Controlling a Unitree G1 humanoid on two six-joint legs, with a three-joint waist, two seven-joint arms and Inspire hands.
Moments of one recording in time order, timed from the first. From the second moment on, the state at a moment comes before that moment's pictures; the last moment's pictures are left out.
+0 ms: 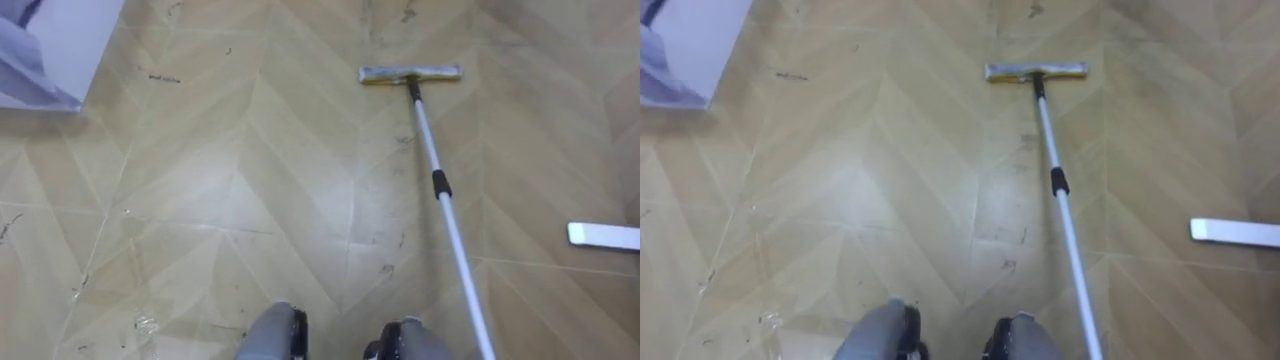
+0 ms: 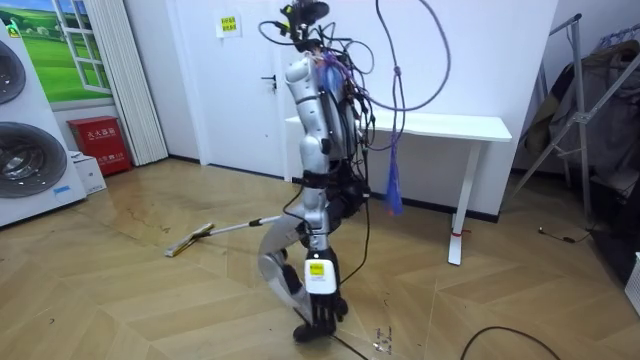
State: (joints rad) left arm 0.13 0.18 -0.14 1.20 -0.17 0.25 0.19; right arm -0.20 -0.32 0.13 1.41 0.08 0.23 -0.07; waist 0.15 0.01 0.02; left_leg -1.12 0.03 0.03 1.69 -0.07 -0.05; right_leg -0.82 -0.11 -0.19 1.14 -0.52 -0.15
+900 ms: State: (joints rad) left arm 0.09 0.20 -0.15 1.15 -0.12 0.24 0.12; right arm -0.10 -0.32 0.20 1.45 0.26 0.28 -0.04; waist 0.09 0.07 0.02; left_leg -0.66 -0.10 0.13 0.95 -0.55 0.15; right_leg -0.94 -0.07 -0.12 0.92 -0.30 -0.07
